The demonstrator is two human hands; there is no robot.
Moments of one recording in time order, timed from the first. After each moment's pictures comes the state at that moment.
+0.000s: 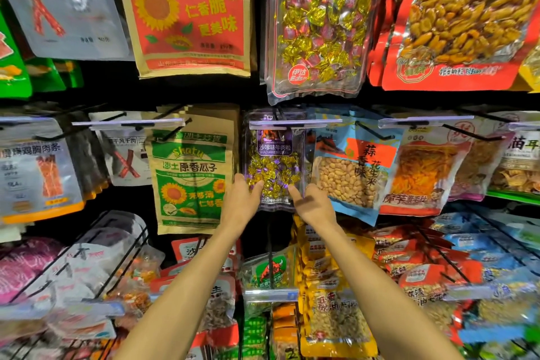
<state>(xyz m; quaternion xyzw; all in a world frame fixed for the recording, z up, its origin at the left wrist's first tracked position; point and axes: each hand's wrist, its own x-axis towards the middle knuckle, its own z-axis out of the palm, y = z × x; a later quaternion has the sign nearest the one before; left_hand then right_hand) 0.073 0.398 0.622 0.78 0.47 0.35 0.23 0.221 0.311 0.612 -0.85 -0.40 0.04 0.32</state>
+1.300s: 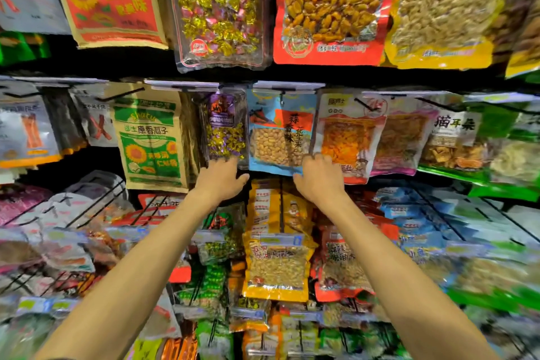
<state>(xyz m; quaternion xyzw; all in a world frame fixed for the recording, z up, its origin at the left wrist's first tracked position) 0.116 0.253 0.662 0.88 0.47 0.08 0.04 0.301 0.128 0.672 -0.83 -0.53 -0.12 0.08</state>
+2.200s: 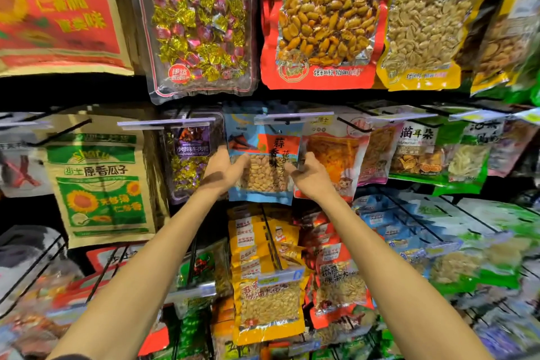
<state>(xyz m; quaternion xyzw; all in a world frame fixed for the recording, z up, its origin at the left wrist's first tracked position) 0.183 0.335 0.690 0.82 0.36 0.31 0.33 0.332 0.188 0.686 -0.81 -0.40 0.06 0.42</state>
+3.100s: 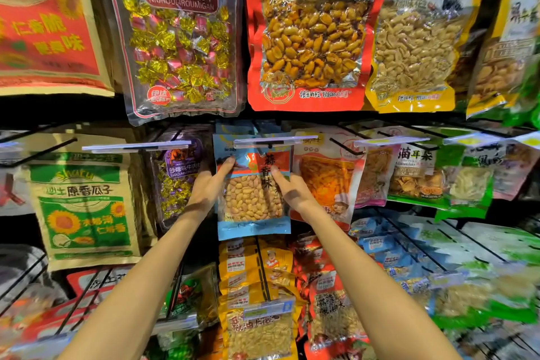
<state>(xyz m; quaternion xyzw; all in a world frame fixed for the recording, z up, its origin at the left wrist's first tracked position) 0.199 0.348 0.682 0.68 0.36 0.38 0.52 0.351 0.219 0.683 -0.75 -0.40 0.19 0.50</state>
